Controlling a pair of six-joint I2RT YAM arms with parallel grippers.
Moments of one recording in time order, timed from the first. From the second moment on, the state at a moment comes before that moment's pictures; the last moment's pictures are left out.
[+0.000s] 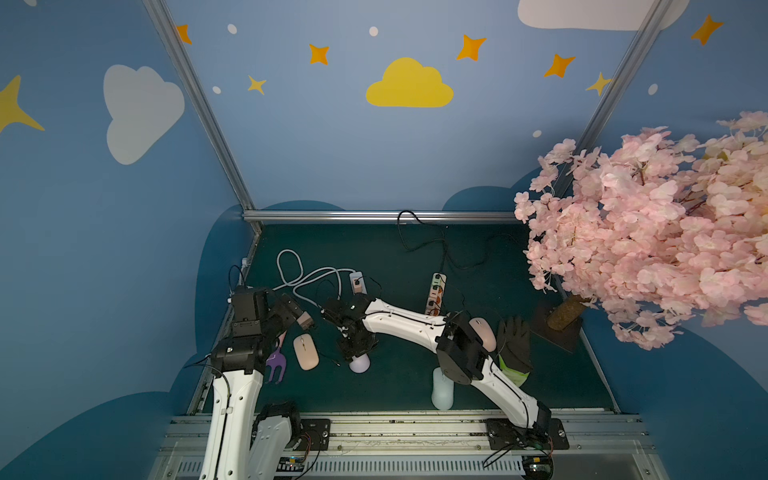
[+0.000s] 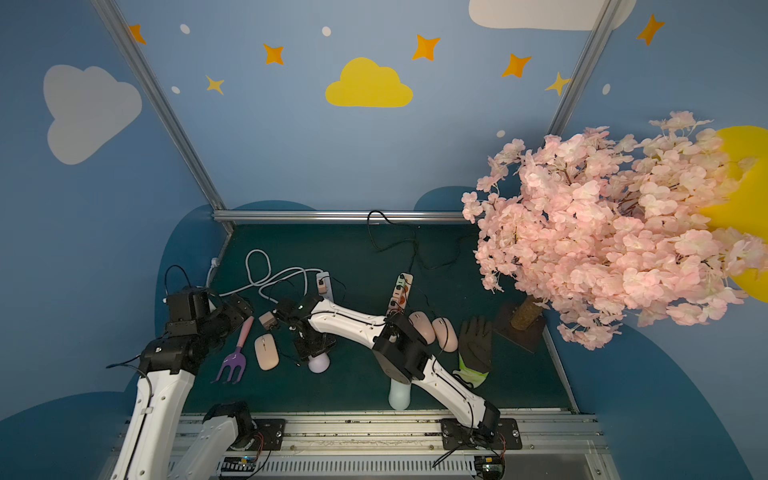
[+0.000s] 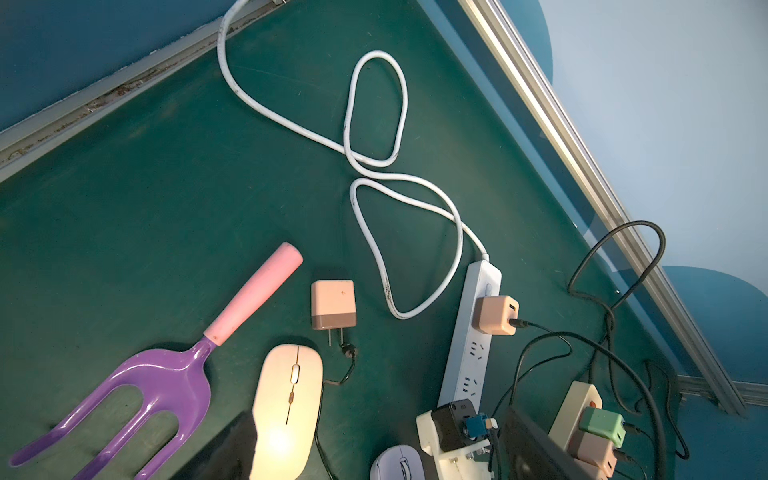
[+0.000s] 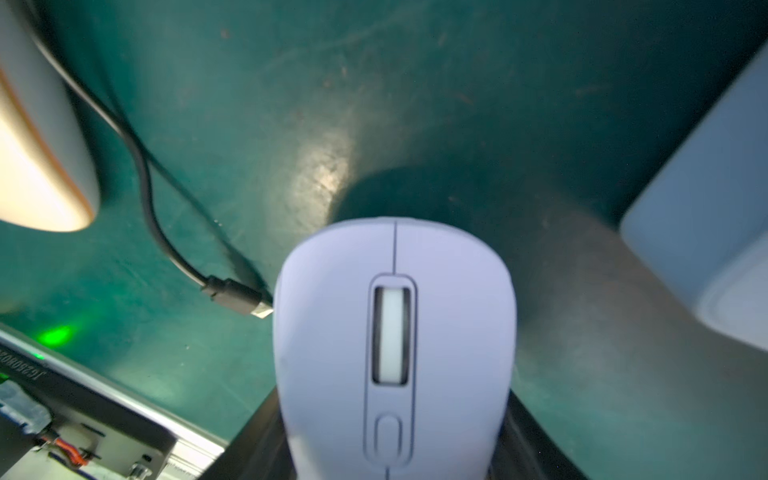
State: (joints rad) left arm 0.13 0.77 0.84 -0.84 0.05 -0.69; right arm 1.19 2.46 2.20 -1.22 -0.16 0.53
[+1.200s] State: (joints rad) left arm -0.22 0.96 0.81 -0.58 0.15 -0.68; right arm 1.12 1.83 1.50 -0.84 -0.07 0.51
